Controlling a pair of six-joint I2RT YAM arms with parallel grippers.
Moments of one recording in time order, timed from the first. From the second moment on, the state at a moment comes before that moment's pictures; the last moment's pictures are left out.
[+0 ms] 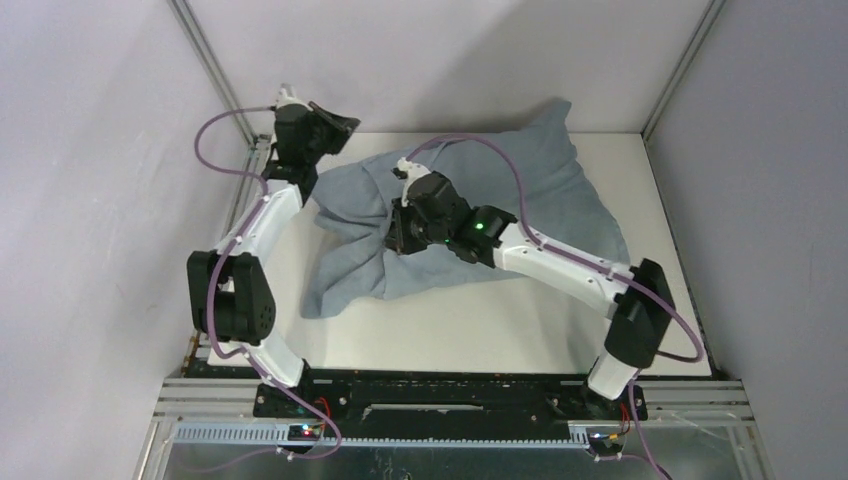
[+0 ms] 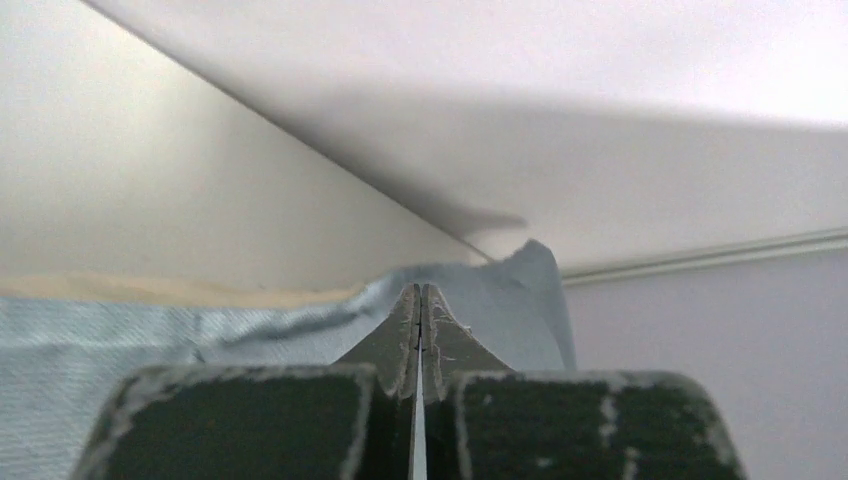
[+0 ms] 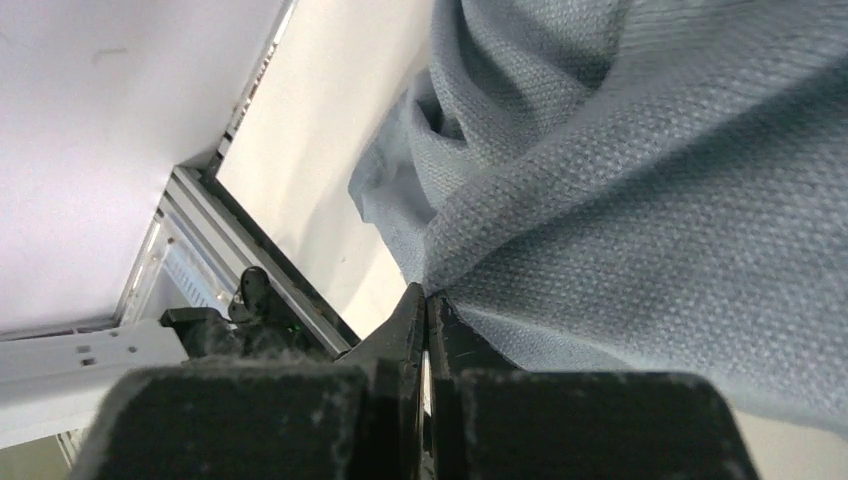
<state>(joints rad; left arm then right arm) -0.13 1.66 1.38 0.07 0.13 -0.96 0.97 1.67 1.51 -0.38 -0.06 0.61</state>
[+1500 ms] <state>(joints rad) -0.28 1.38 1.13 -0.20 0.07 -0.66 0.78 1.13 1.19 -0.55 0.03 0.54</state>
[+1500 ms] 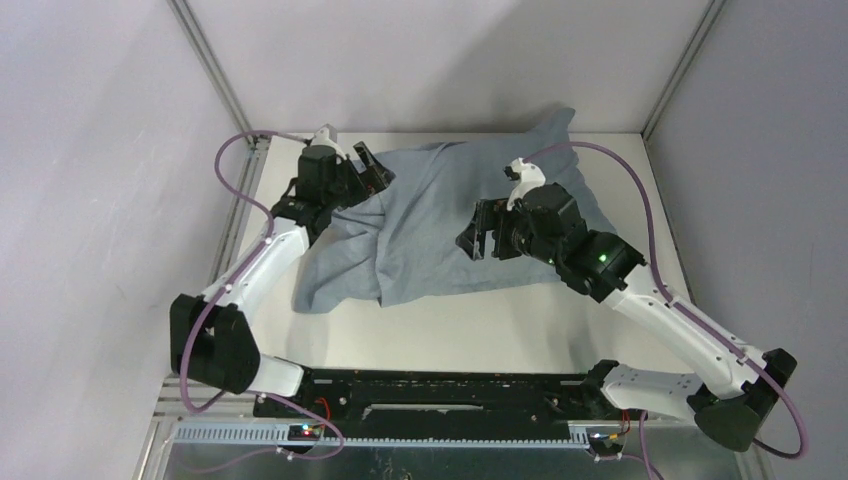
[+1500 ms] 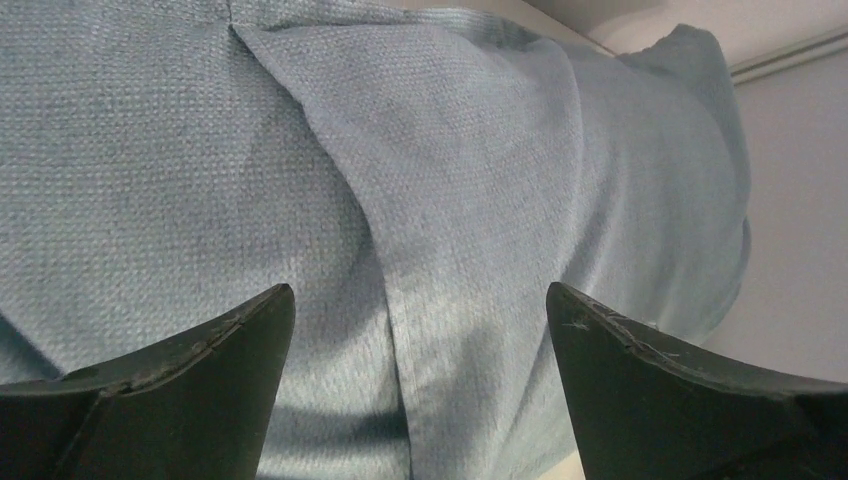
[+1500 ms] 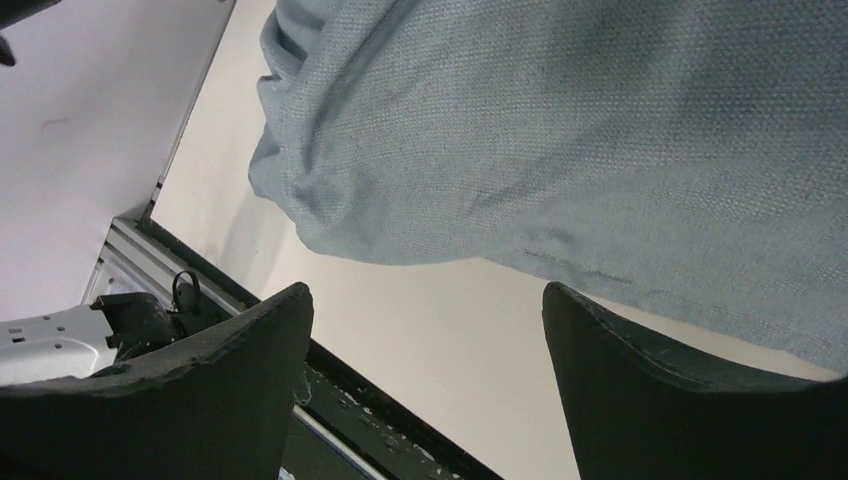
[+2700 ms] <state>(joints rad) -0.11 1.75 1.51 -0.18 0.06 -0.69 0.78 1.08 1.16 -0.57 0.08 0.55</state>
